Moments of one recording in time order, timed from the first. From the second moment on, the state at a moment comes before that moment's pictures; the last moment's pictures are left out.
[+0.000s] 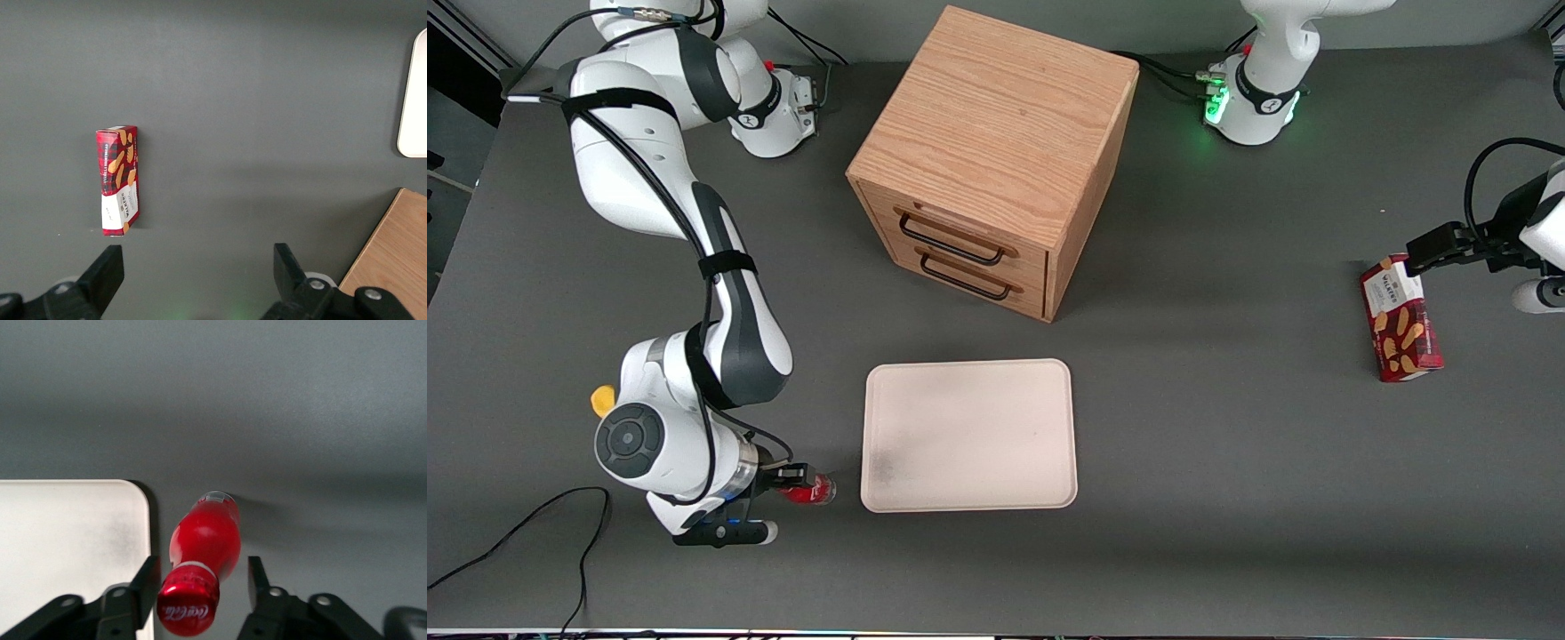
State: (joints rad) arm 0.24 0.95 -0.05 -0.93 0.06 1.92 0.19
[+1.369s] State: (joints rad) arm 0.25 0.70 0.03 -0.86 -0.04 1.57 0.13
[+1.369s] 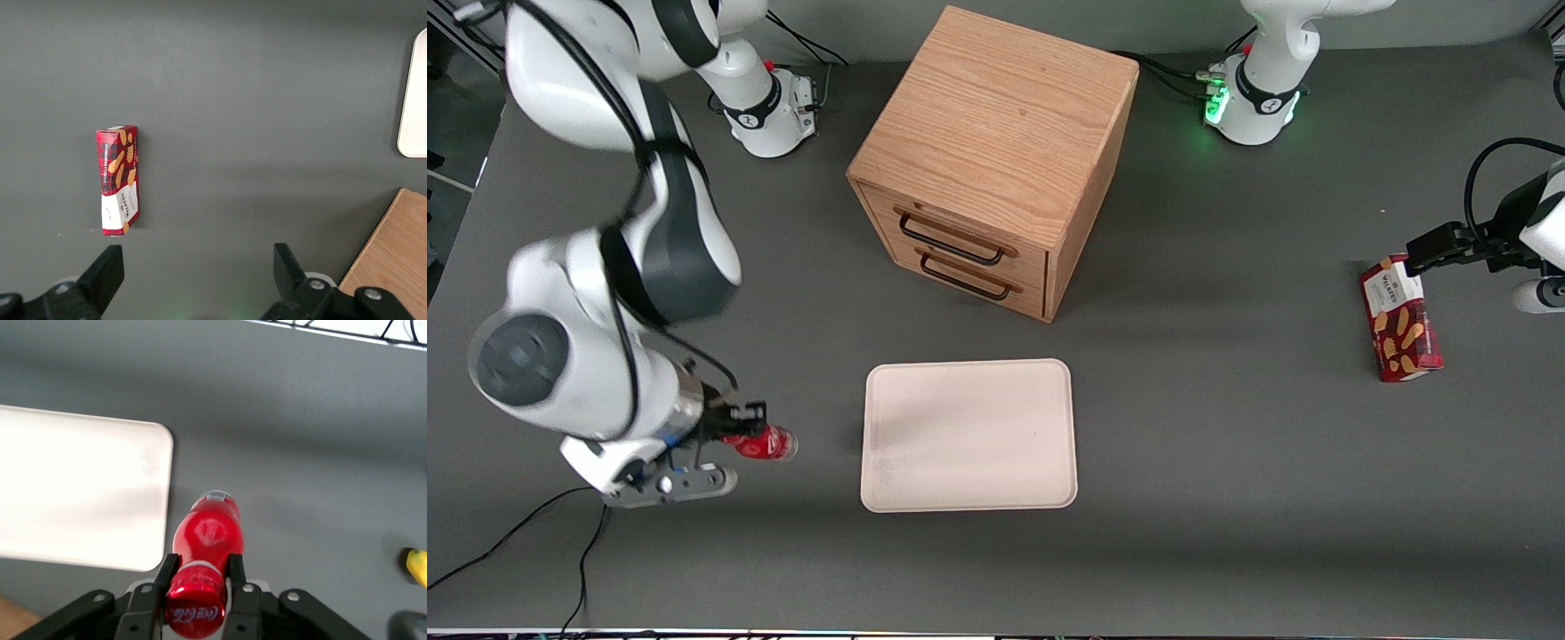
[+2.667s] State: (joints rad) arm 0.26 0.94 0.19 -0.88 -0.09 1.93 0.18
